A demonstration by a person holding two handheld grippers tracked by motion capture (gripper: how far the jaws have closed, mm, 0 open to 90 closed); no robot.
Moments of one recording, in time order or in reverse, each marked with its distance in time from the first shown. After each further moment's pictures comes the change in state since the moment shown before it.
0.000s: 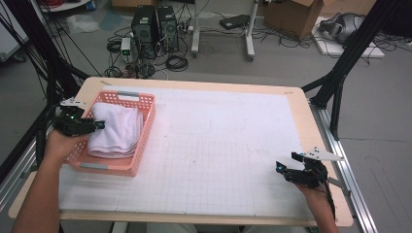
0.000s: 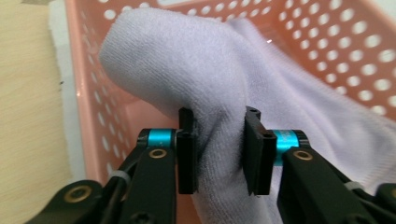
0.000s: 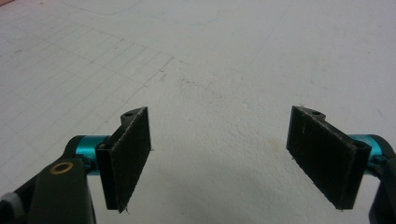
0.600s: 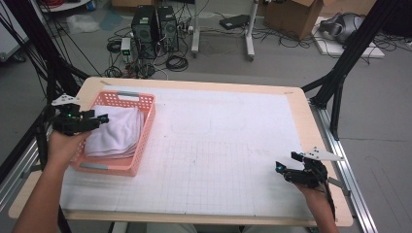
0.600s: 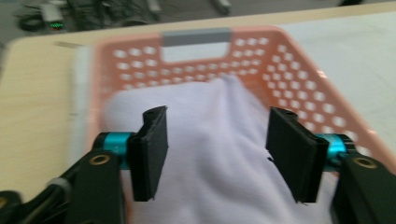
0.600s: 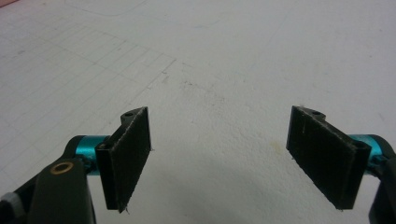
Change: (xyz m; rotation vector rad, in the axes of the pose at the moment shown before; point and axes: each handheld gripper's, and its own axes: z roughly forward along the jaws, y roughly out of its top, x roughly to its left) left arm -0.025 0.006 -0.020 -0.191 -0.009 -0.081; right arm 0.002 0.001 -0.001 -0.003 0.000 -0.008
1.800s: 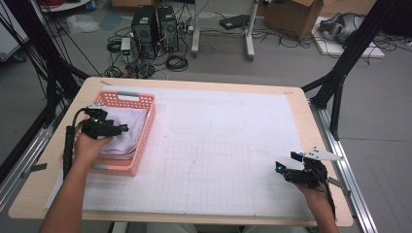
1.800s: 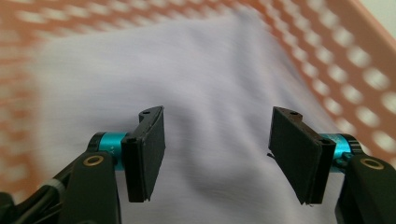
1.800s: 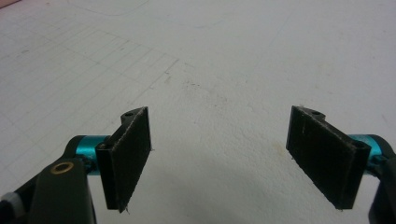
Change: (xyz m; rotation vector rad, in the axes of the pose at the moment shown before) left arm -0.012 -0.016 0.057 0.161 0.065 -0.044; right arm 0.000 0.001 0.000 0.002 0.010 -0.002
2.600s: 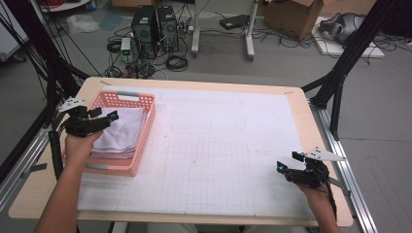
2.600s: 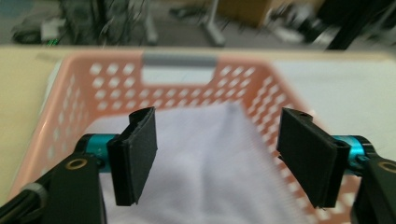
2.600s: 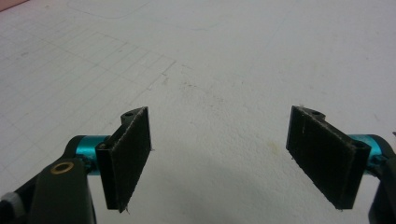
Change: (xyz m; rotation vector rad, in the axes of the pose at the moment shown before) left arm 0.000 -0.002 -0.046 -0.394 -0.104 -0.042; right arm -0.002 0.000 -0.003 -0.012 -0.003 0.000
